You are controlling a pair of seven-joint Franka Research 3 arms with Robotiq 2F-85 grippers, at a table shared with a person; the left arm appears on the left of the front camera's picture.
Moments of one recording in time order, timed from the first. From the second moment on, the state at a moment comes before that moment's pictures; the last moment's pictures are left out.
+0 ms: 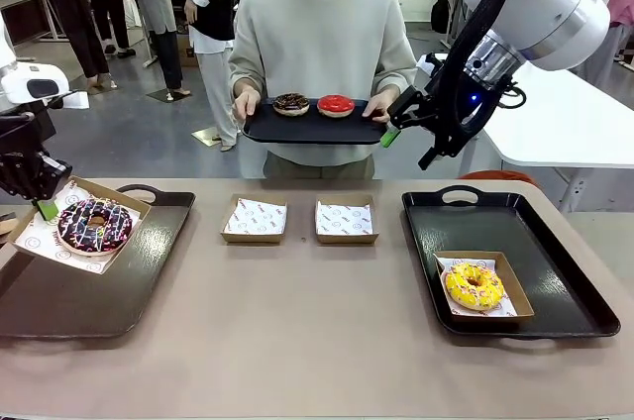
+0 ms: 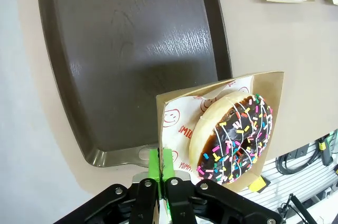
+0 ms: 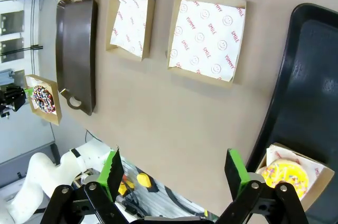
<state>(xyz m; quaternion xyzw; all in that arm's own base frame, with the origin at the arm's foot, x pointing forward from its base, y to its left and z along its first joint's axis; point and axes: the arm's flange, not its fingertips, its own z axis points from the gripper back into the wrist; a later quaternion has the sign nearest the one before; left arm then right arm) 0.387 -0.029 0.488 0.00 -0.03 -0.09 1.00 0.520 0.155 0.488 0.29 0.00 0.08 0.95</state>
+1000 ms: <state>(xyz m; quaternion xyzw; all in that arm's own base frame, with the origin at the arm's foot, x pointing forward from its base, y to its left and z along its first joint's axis) 0.373 -0.004 0.434 -0.03 0.01 0.01 1.00 0.573 0.230 0.425 0.08 -0.04 0.09 0.99</state>
